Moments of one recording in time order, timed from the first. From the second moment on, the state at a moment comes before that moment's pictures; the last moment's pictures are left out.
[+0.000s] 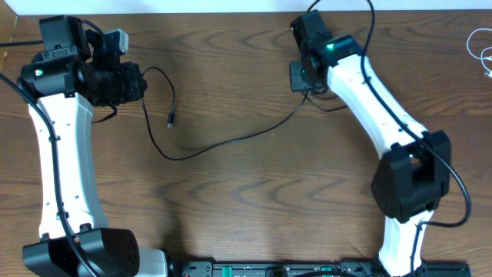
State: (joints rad) left arm 0.22 1.61 1.70 -1.20 0.37 0.03; right arm 0.41 2.07 1.86 -1.01 0.12 0.32
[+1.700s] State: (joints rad) left arm -0.08 1.87 1.70 -0.91 0.78 -0.57; right arm 0.45 2.09 1.86 -0.44 -0.78 0.59
